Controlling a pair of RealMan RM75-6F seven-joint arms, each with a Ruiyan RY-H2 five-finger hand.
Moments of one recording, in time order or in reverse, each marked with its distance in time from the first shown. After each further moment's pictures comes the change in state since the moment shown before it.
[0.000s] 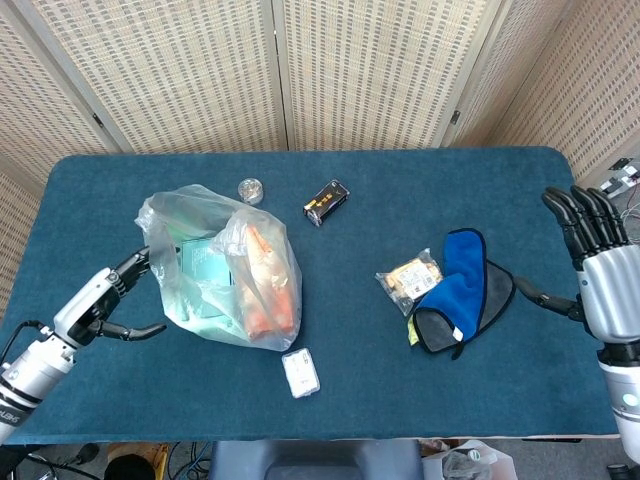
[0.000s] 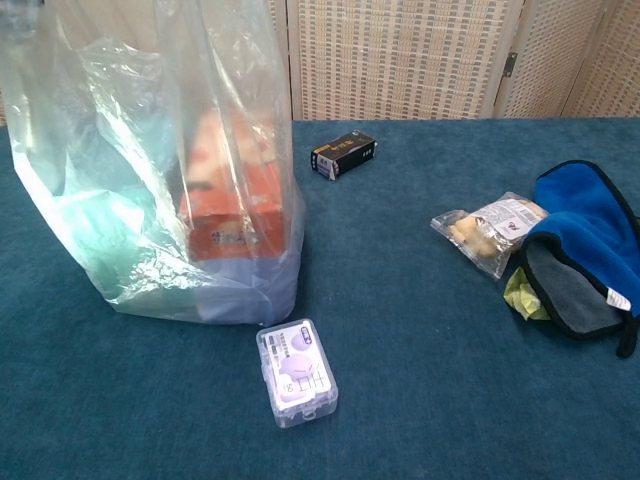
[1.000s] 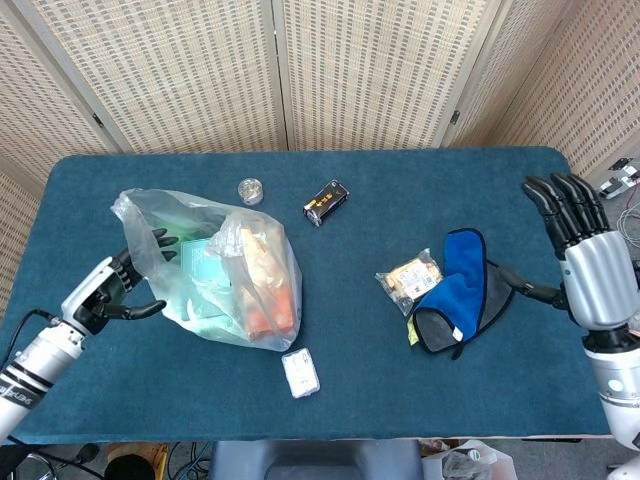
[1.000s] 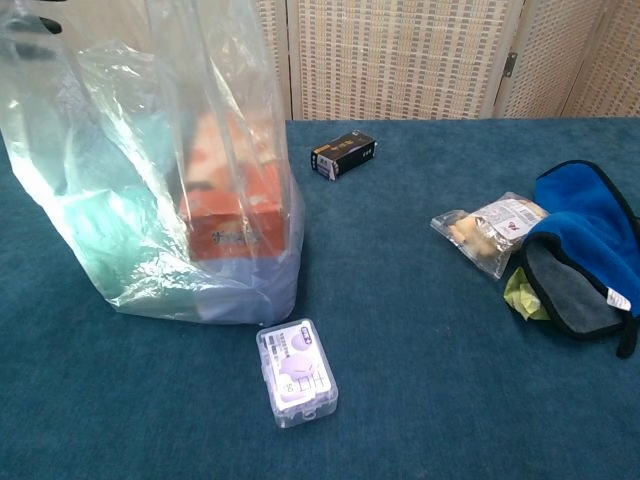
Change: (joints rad) left arm -0.058 -0.035 -0.008 0.027 -0.098 -0.097 -0.191; right arm 0.072 -0.021 0.023 0.021 -0.006 -0.021 0.000
